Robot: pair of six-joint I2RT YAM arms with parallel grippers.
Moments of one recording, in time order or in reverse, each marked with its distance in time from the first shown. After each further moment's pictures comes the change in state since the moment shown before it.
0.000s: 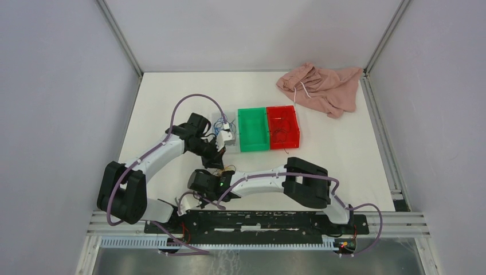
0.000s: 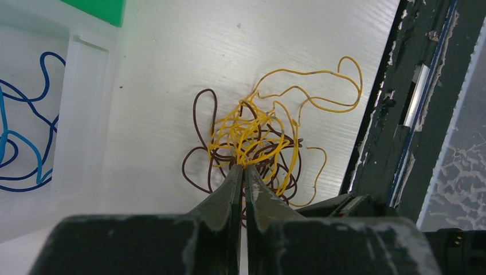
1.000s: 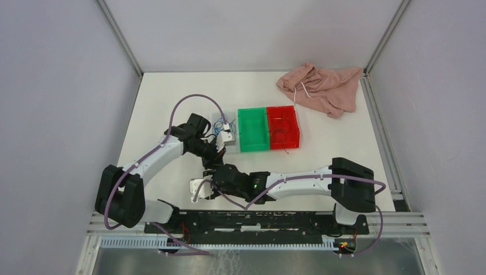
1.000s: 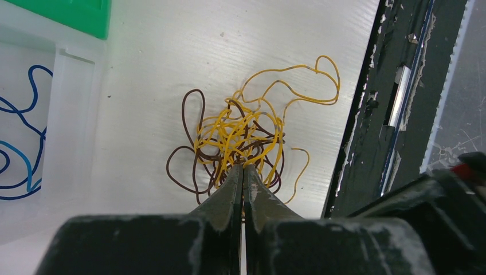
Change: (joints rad) left arm -0.011 -0.034 0.000 -0.021 0.037 0.000; right arm 0.000 -0.401 -0.411 0.429 0.167 0.138
